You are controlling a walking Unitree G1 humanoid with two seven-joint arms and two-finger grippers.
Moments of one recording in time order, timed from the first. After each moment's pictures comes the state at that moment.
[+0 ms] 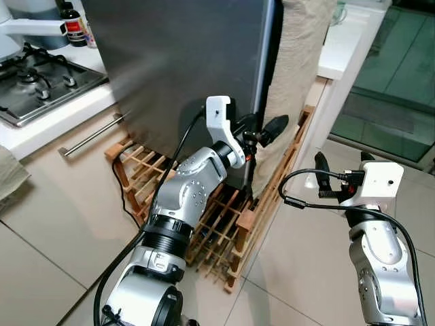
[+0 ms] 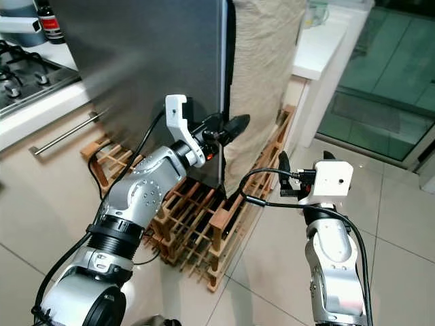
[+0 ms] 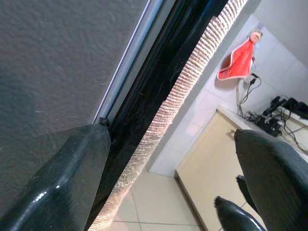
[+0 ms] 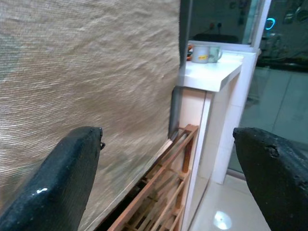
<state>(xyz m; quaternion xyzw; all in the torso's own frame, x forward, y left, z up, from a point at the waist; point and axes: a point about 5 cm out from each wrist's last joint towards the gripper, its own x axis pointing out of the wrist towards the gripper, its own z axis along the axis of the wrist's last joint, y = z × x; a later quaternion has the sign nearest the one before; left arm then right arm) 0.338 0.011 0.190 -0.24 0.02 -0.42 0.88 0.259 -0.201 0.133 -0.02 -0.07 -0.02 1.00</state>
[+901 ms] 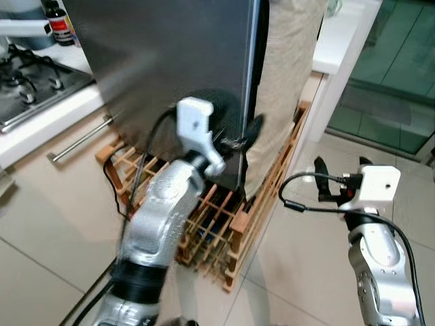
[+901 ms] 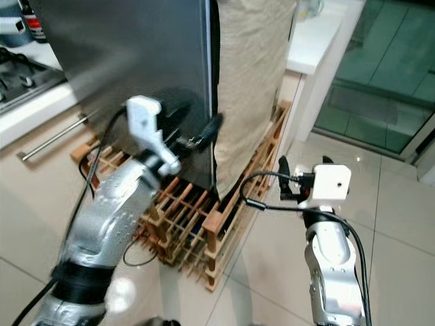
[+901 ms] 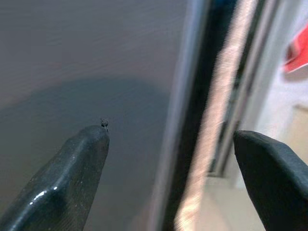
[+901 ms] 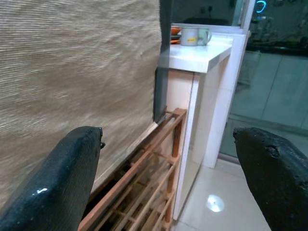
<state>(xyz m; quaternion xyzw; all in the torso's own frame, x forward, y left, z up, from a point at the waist) 0.296 0.076 0.190 -0.09 -0.09 -0.29 0.95 0.255 -0.206 0.121 -0.02 -0.05 -0.03 1.00</state>
